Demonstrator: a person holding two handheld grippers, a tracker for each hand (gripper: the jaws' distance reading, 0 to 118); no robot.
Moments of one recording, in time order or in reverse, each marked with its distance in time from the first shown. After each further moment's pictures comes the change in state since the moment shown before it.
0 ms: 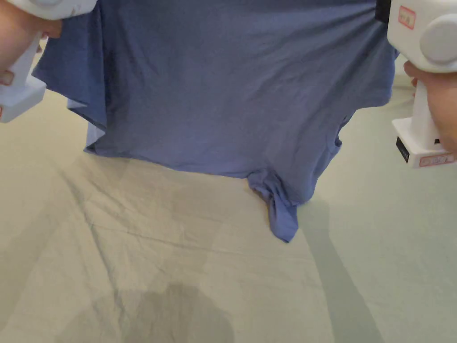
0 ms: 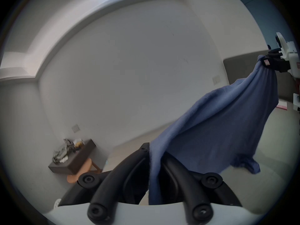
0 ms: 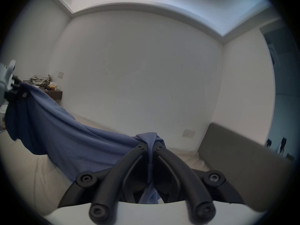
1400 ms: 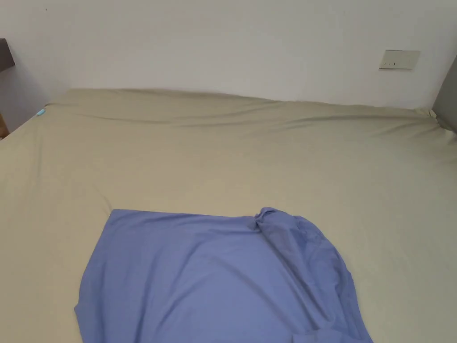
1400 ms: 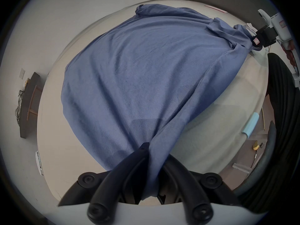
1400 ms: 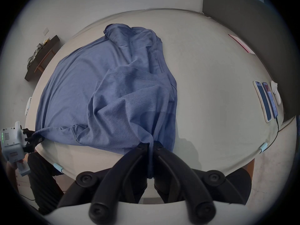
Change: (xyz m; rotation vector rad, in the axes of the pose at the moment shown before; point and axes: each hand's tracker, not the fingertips) left arm 0.206 -0.345 0.332 -0.805 -0.494 -0.148; right arm -0.021 -0.333 0.370 -1.032 0.186 -0.357
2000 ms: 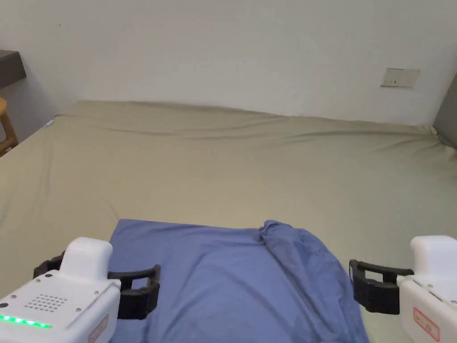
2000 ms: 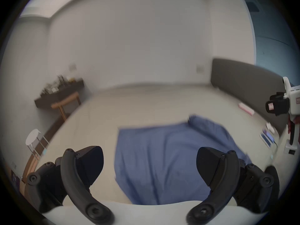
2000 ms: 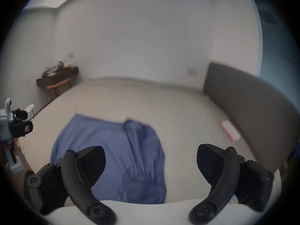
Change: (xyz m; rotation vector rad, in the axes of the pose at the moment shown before) left arm -0.088 0.085 0.163 0.758 0.252 0.481; right arm -0.058 0.134 0.150 0.709 -0.064 0.249
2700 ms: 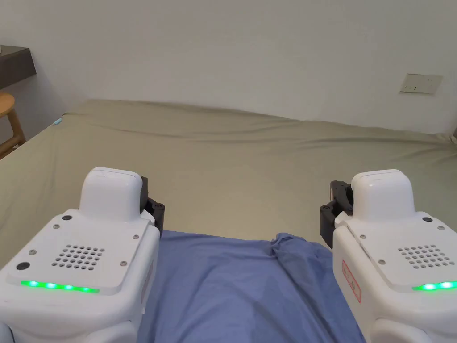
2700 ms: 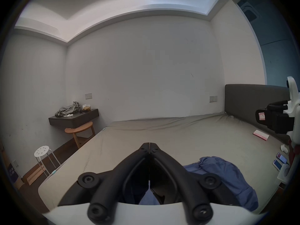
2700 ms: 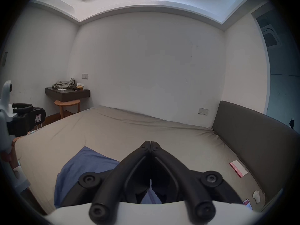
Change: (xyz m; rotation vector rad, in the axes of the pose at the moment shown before) left arm 0.033 0.070 -0.028 0.202 0.121 -0.002; right arm -0.106 0.083 -0.029 0.243 0.032 0.062
